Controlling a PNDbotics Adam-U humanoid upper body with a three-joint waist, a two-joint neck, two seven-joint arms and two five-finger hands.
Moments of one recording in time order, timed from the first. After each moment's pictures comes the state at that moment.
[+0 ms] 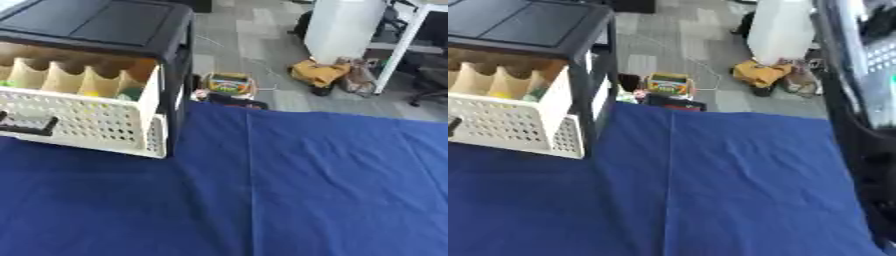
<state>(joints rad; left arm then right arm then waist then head) -0.62 0.84 0.03 -1.99 0.06 0.10 0.59 -1.25 -0.73 0.10 -1.98 0.16 0.42 -0.18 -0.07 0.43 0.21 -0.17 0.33</state>
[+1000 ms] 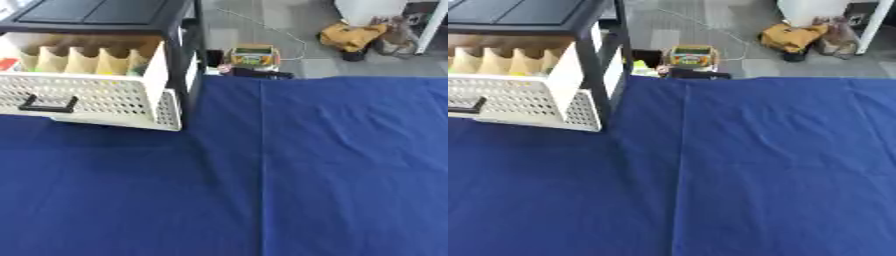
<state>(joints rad) -0.46 0.88 0.03 -1.99 -0.06 0.08 0.46 -0.82 -0.97 -0.04 -1.99 0.09 0.25 -0.49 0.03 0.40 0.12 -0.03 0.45</state>
